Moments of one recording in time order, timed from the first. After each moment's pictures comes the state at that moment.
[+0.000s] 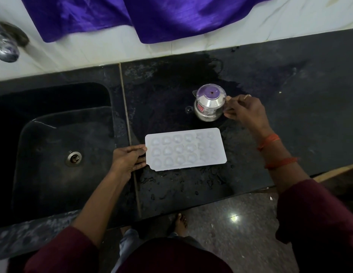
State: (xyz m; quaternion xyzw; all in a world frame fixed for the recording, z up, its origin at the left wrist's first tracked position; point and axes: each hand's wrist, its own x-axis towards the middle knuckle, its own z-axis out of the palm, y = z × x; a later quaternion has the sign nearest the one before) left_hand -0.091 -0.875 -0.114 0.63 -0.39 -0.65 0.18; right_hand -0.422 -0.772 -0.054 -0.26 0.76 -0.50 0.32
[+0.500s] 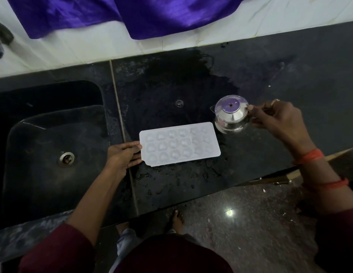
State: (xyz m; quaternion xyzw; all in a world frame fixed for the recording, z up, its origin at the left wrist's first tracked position) left_hand -0.088 -0.874 -0.111 0.62 -0.40 -0.65 0.17; right_hand -0.427 -0.680 -0.001 -0.34 0.85 -0.35 0.18
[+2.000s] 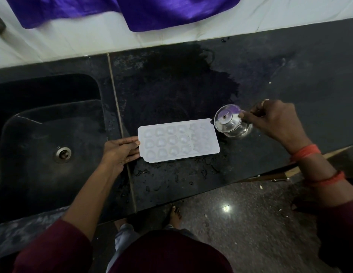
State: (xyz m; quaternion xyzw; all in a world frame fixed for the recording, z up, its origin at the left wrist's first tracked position) left_hand -0.086 -0.877 -0.113 0.61 -0.40 -0.67 0.18; right_hand -0.423 -0.688 0.000 -0.46 0.87 -0.17 0.08
